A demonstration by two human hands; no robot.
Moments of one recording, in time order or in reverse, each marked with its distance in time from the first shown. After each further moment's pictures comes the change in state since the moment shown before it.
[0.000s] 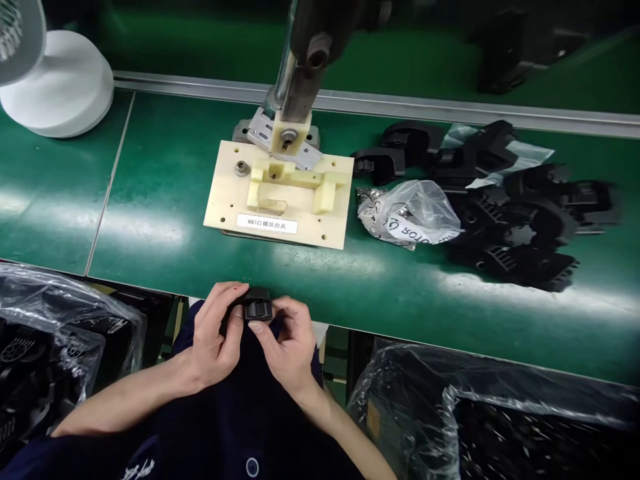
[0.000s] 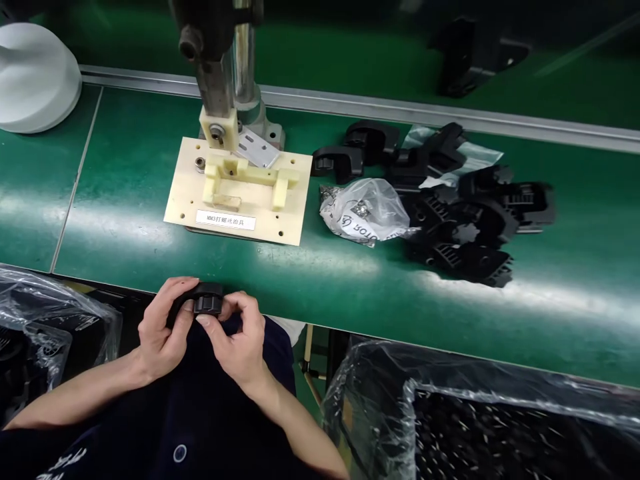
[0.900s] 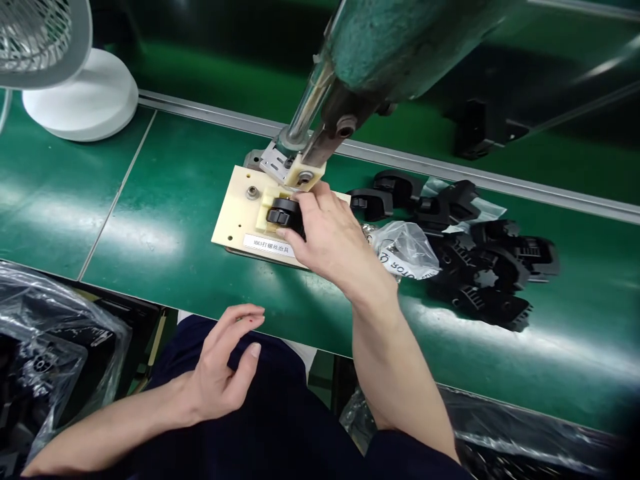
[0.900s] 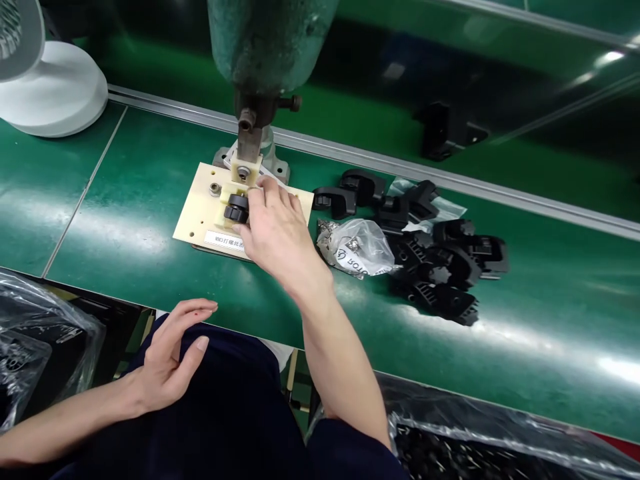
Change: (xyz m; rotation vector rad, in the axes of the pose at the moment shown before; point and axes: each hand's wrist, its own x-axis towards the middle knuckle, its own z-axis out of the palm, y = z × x) left_hand -0.010 0.009 0.009 -0.174 -0.043 -0.012; right_hand 0.182 -0.076 -0.024 -1.224 -0.427 -0.604
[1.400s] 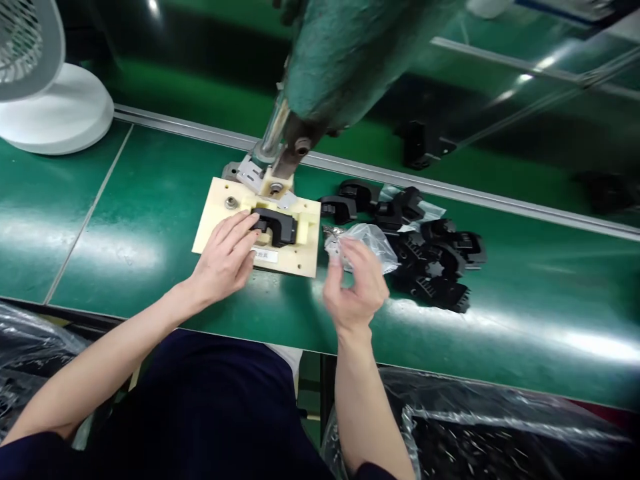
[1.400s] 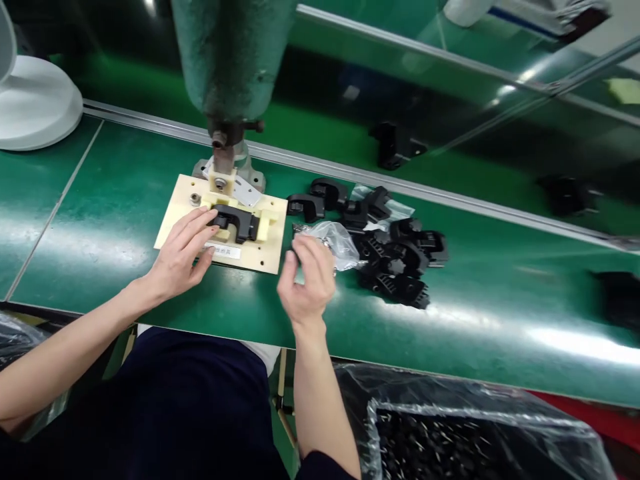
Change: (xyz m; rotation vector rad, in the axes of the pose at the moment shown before) left_hand 0.130 -0.063 -0.003 0.568 -0.044 0.572; right_hand -0.086 0.030 0.034 -0.024 0.813 0.120
